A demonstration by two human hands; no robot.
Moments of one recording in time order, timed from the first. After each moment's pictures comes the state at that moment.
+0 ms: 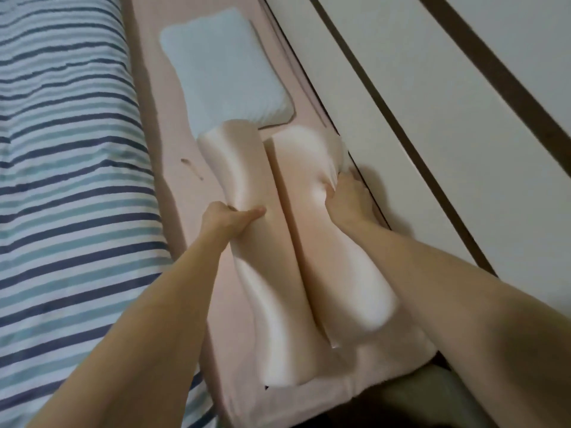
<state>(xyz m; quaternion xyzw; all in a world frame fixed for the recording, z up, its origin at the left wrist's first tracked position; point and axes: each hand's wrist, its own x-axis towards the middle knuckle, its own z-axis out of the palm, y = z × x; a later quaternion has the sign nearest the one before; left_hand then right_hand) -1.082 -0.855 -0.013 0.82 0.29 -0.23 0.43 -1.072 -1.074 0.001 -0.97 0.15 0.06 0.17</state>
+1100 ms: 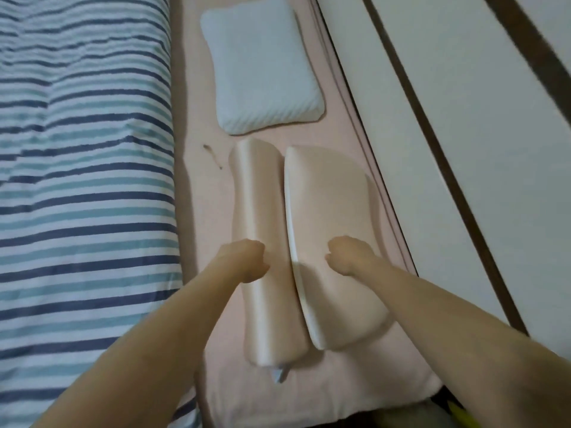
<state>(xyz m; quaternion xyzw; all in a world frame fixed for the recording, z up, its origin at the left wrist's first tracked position) -1.128 -0.875 -0.049 0.90 -0.02 -0.42 0.04 -1.098 -1.095 -0.081 -0.92 -0.10 0.38 0.00</state>
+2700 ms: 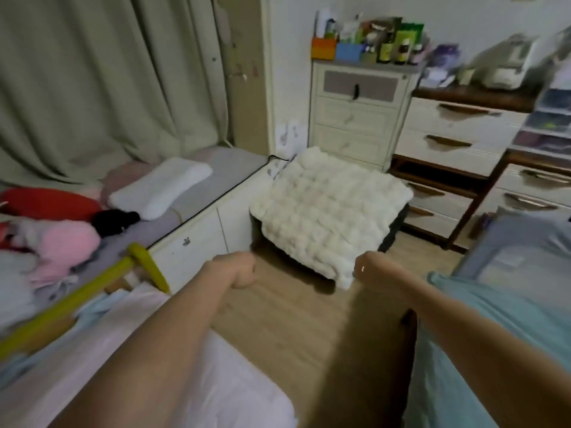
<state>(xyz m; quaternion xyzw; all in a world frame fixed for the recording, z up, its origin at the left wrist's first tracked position) -2.153 -0.255 0.263 0.41 0.87 -0.11 0.24 -1.960 -0.044 0.257 -0.34 -0.92 0.12 -0.15</state>
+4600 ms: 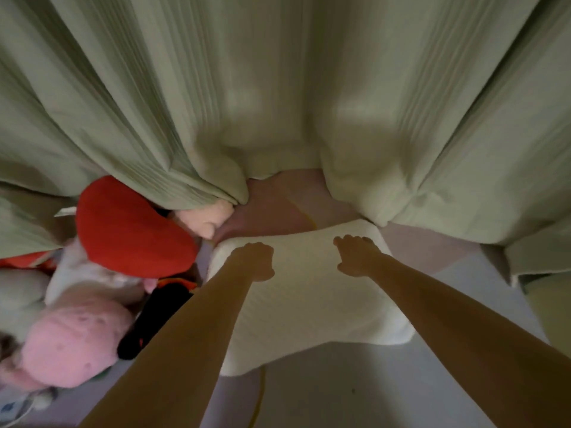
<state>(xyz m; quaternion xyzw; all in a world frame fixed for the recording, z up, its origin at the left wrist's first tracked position) -3.057 -0.237 0.115 -0.05 0.95 0.04 0.31 -3.136 -0.028 0.090 0.27 -0.93 -0.10 -0.24</state>
